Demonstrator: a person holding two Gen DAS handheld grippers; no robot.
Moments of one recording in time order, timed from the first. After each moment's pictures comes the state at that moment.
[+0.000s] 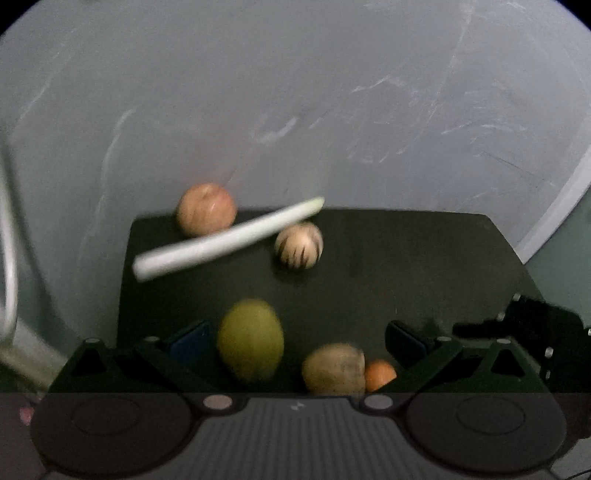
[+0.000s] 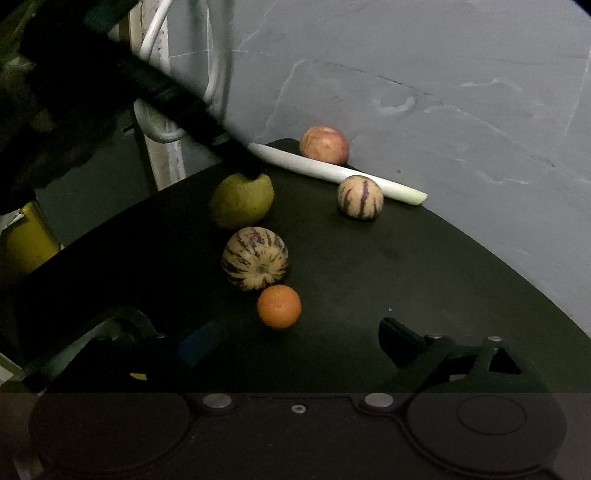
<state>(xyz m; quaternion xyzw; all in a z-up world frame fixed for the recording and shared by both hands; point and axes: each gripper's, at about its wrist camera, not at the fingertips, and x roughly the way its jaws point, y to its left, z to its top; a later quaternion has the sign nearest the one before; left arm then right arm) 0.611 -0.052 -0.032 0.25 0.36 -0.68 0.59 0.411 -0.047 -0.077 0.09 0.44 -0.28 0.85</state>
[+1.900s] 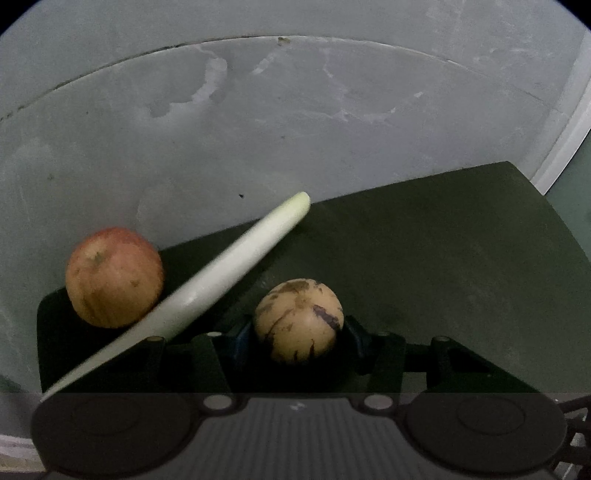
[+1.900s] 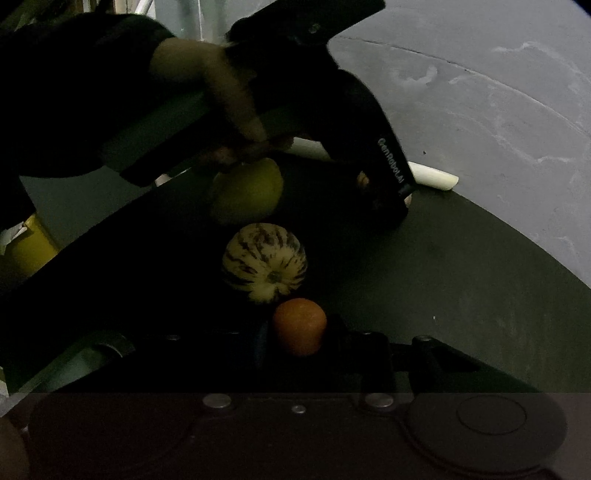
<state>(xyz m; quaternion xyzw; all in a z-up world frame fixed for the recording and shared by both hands) 0.573 -0.183 -0.111 0.36 0.35 -0.69 0.52 0.430 -0.061 -0.111 0.12 0.43 -0.27 0.86</state>
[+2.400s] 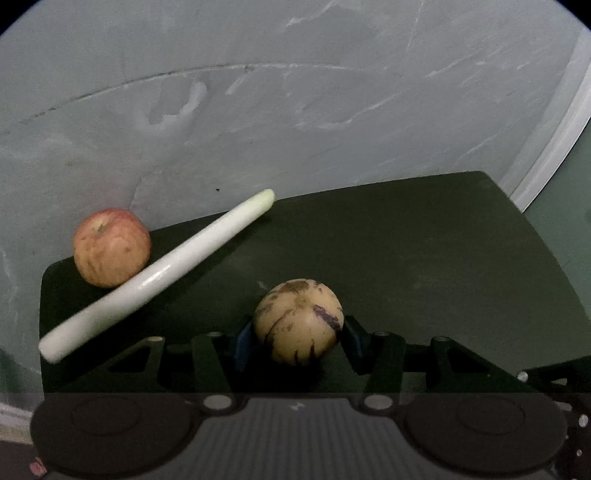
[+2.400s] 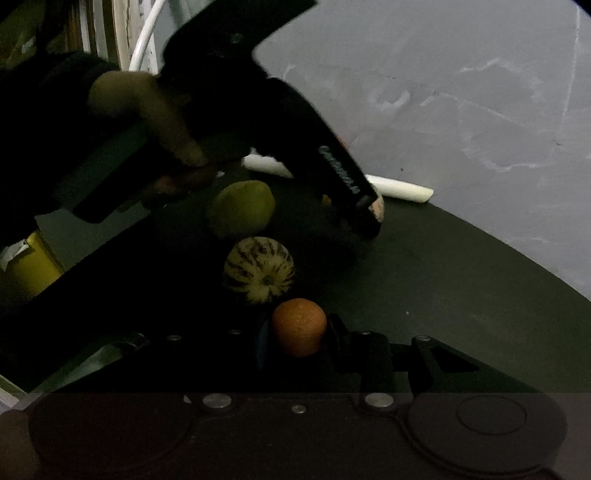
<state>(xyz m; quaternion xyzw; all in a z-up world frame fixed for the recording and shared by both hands) 0.557 -0.138 -0.080 0.33 0.36 -0.70 0.53 0.402 -0.050 -0.084 0.12 0.40 -0.28 0.87</state>
